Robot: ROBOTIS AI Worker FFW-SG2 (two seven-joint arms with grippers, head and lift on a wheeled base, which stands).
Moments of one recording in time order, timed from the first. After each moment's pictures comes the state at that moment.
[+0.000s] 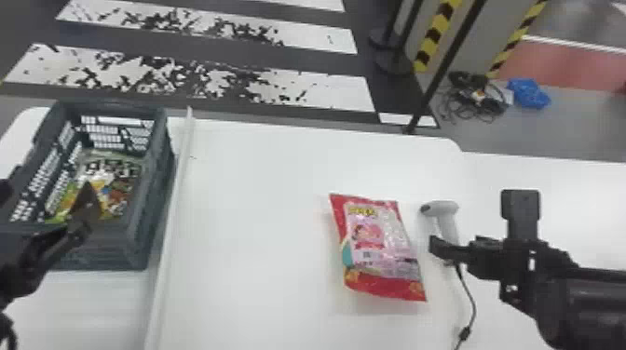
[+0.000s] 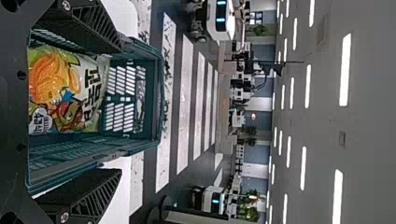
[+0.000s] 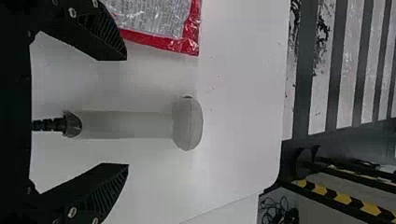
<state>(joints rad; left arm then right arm) 0.62 0.18 0.13 -2.21 0.24 0.19 -0.03 0.27 -0.23 -0.33 -2.01 -0.06 1.05 0.29</state>
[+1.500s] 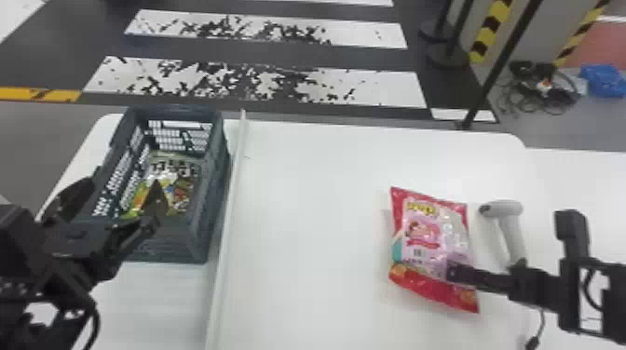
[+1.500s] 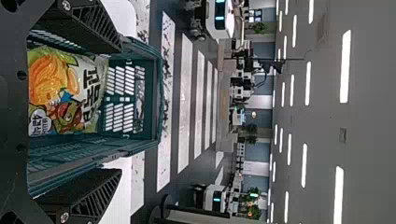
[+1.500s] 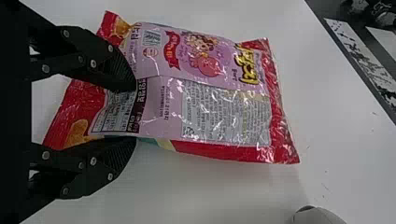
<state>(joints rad) 0.61 0.20 0.13 -2.21 0.25 0.19 -0.03 0.16 -0.27 -0.38 -1.81 -0.32 1.39 0.62</state>
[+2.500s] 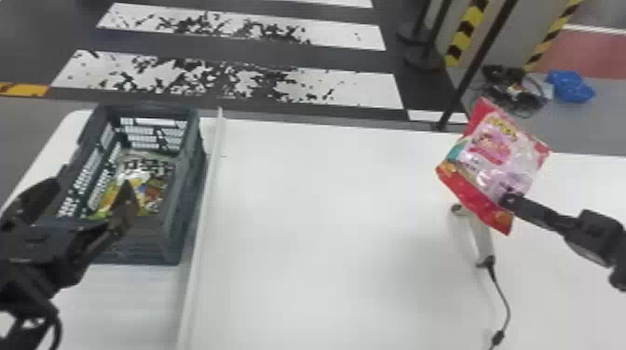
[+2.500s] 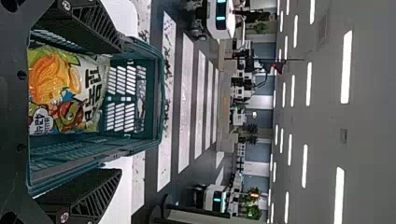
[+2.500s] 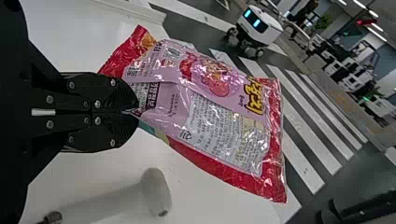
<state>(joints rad) 0.62 0.19 0.13 -2.21 0.25 0.19 -0.03 0.10 -0.25 -0.77 -1.93 -0.60 1.36 0.54</state>
